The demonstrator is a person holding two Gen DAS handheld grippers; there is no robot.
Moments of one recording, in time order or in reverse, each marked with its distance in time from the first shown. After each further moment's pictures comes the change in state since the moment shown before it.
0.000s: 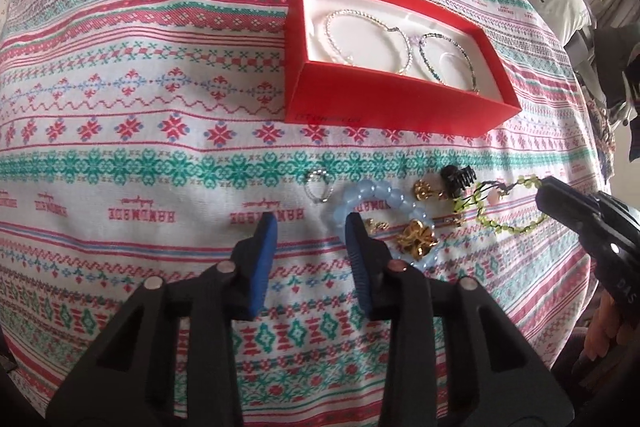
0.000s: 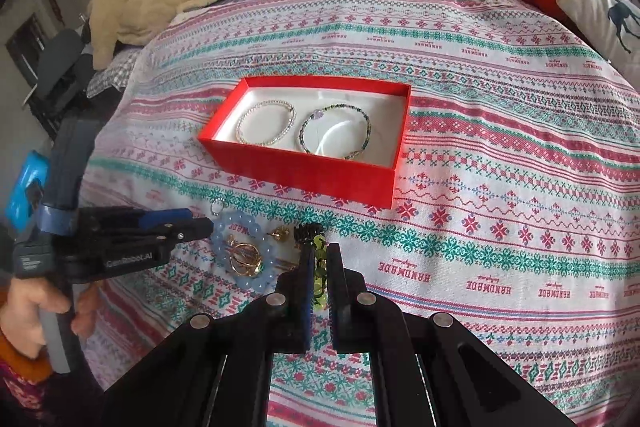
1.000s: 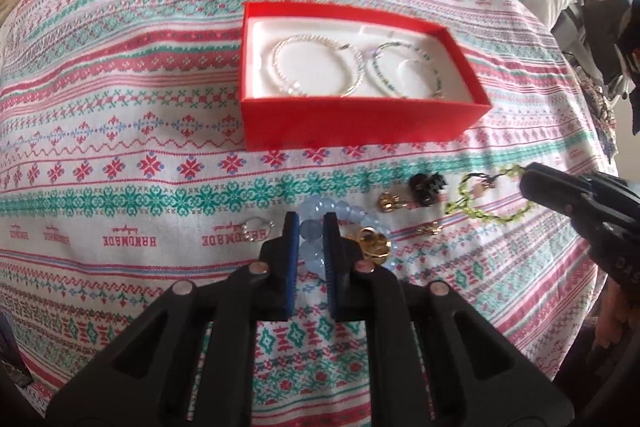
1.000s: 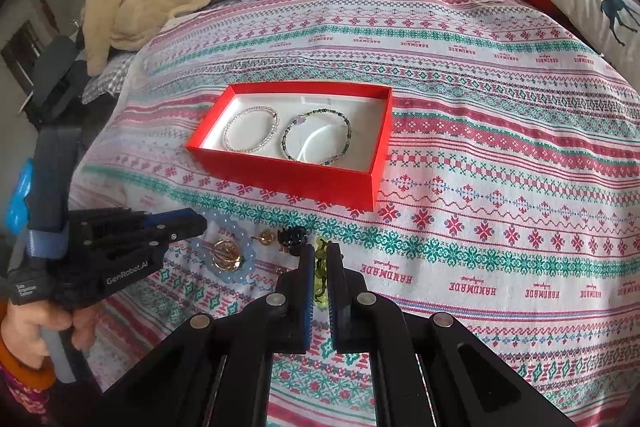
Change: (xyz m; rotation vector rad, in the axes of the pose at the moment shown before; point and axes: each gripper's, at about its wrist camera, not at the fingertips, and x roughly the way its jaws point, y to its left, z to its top) left arm -0.015 -0.035 0.001 0.115 -0.078 0.034; right arm -0.003 -0.009 0.005 0.017 0.011 -0.009
